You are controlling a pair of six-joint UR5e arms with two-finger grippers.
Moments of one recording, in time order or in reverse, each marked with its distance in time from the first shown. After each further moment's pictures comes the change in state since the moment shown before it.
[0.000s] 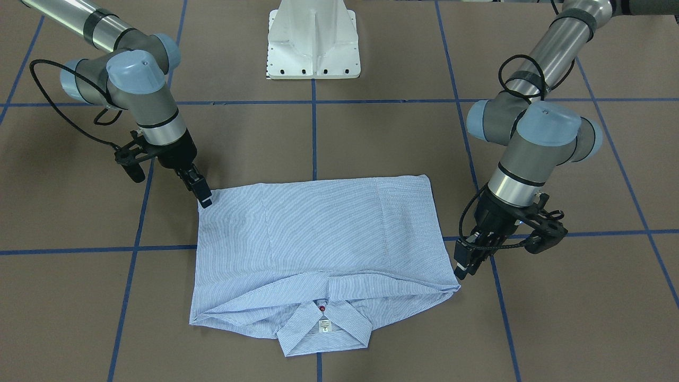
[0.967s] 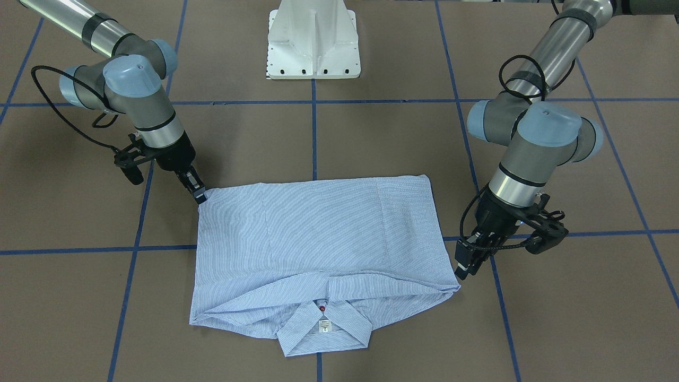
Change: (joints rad) left arm 0.000 0.002 0.001 0.000 -0.001 0.002; right arm 0.001 -0.019 0.005 0.039 0.006 0.012
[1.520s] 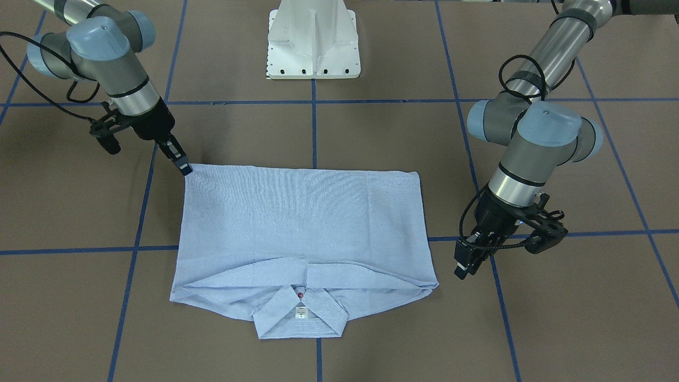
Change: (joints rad) left arm 0.000 0.000 0.002 -0.004 -0.002 0.001; right arm -0.003 -0.195 0.236 -0.009 0.110 0.001
